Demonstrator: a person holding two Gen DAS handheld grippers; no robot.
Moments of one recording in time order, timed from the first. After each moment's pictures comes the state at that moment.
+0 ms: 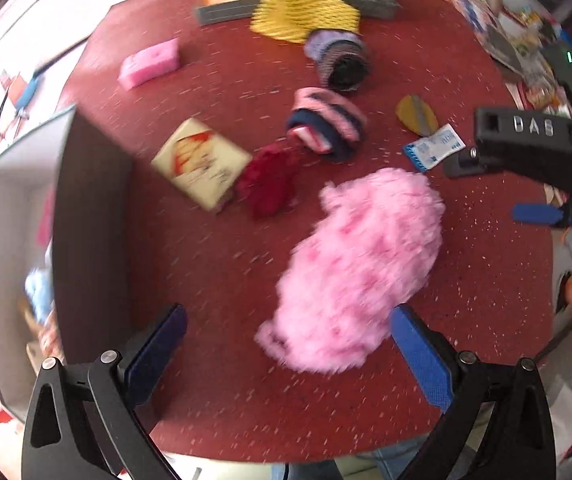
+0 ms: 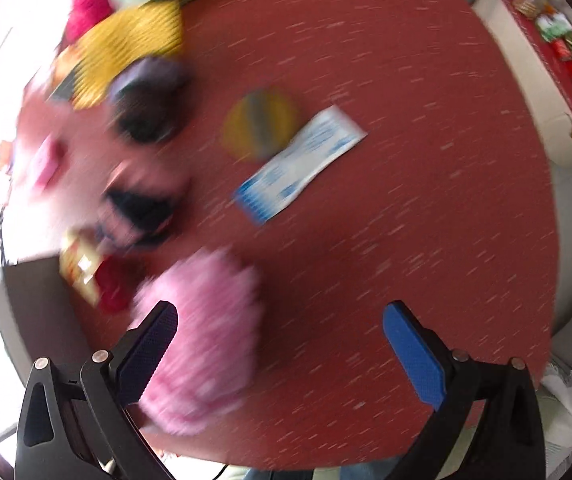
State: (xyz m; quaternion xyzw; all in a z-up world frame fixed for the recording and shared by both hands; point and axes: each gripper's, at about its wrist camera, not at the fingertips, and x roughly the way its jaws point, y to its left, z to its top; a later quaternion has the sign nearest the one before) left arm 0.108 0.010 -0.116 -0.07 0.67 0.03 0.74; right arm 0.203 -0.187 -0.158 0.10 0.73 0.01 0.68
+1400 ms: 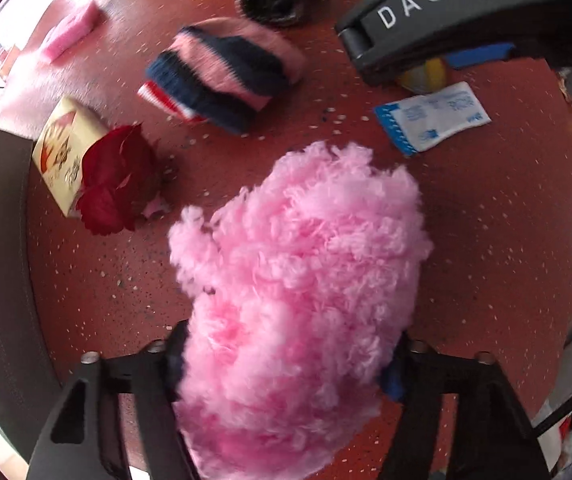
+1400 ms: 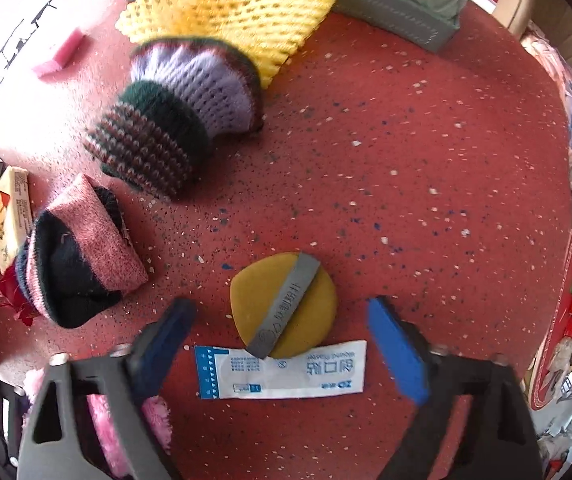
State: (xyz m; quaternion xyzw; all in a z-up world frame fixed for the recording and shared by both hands) left arm 0.157 -0.060 -0.192 -0.09 0.72 0.07 0.68; right arm 0.294 -0.104 -0.213 -0.21 0.67 0.21 0.69
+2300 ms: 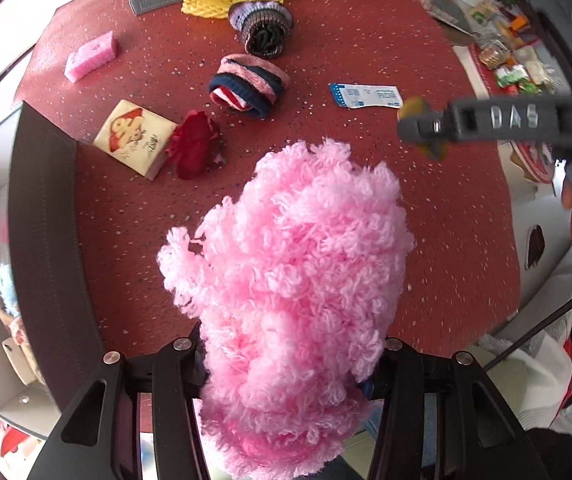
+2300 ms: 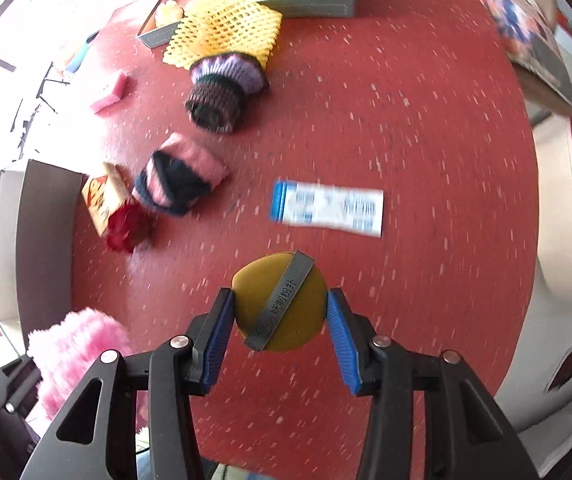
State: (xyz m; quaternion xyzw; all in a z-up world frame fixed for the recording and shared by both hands) left arm 0.085 -0.001 -0.099 -0.08 0.69 -0.05 0.72; right arm 0.209 -0.157 -0.133 -0.04 0.69 0.18 0.70
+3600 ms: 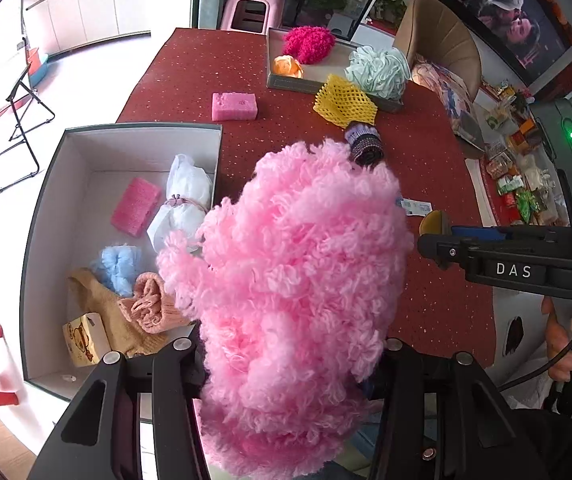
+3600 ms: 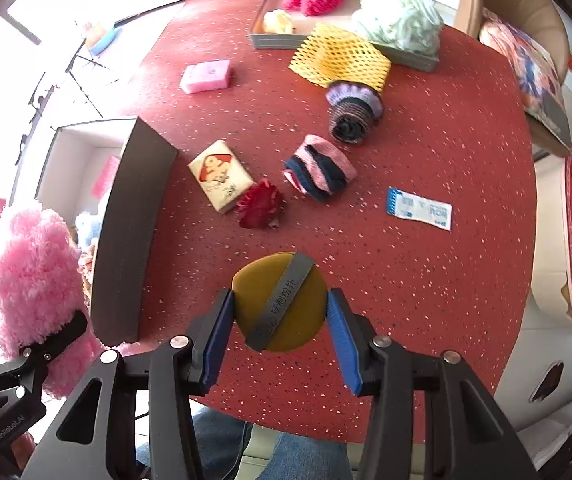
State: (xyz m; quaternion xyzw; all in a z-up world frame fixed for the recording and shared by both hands) left arm 0.025 0.126 -0.028 -0.18 0.57 0.02 0.80; right arm 0.125 -0.052 -0.050 -0.10 0.66 0.20 0.72
